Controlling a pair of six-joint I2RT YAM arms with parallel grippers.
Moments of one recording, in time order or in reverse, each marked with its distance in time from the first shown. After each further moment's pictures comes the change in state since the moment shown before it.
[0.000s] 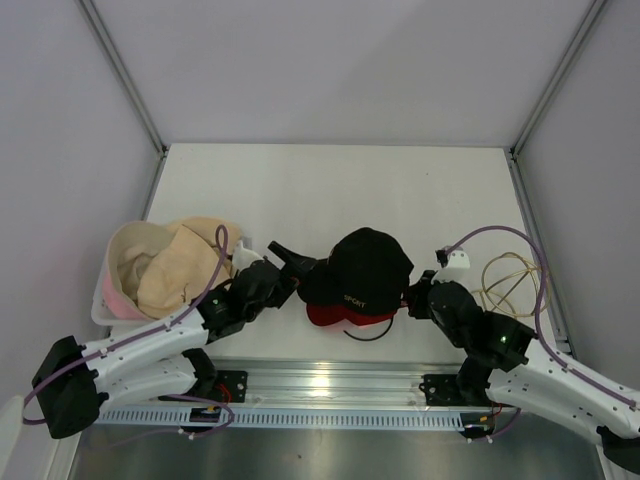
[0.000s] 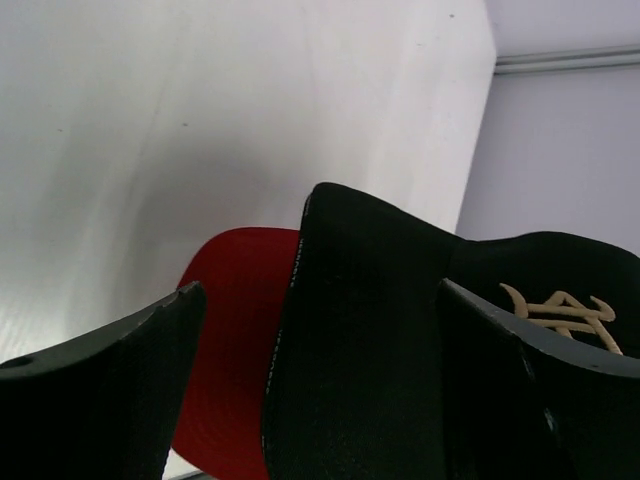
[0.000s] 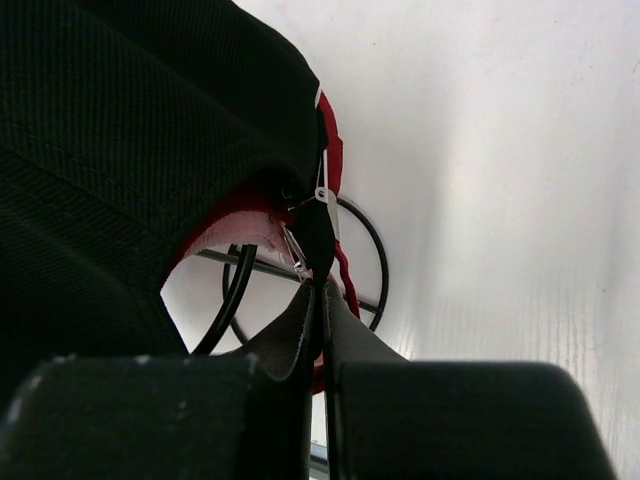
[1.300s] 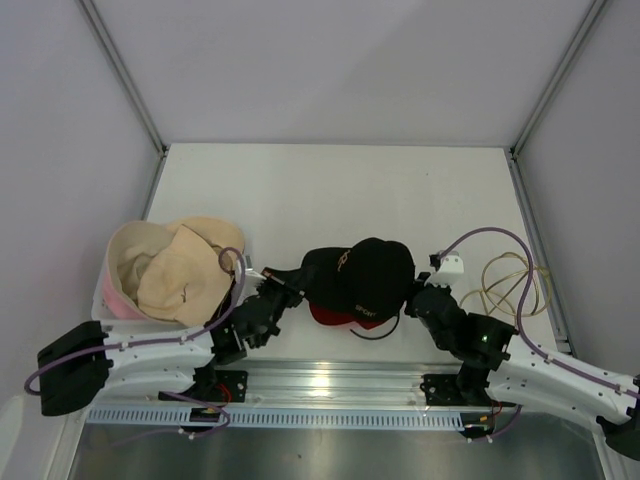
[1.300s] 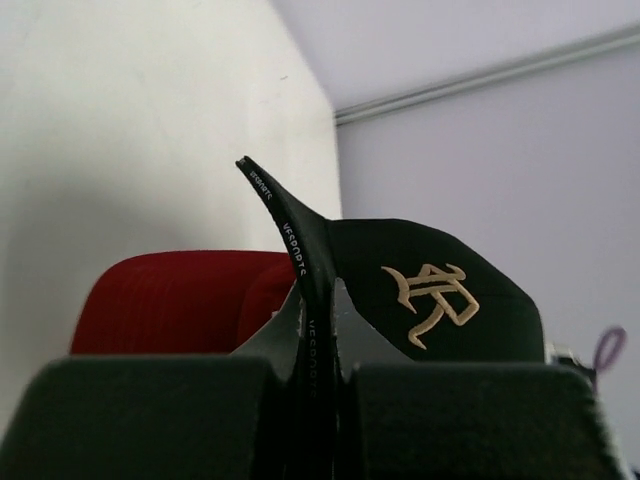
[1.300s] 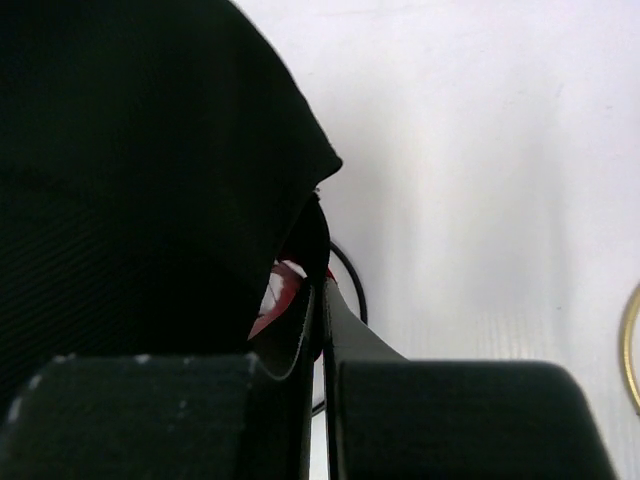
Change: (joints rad) left arm -0.232 0.014 -0.314 0.810 -0.323 0.194; right arm 0.062 0.081 -0.091 0.132 0.198 -0.001
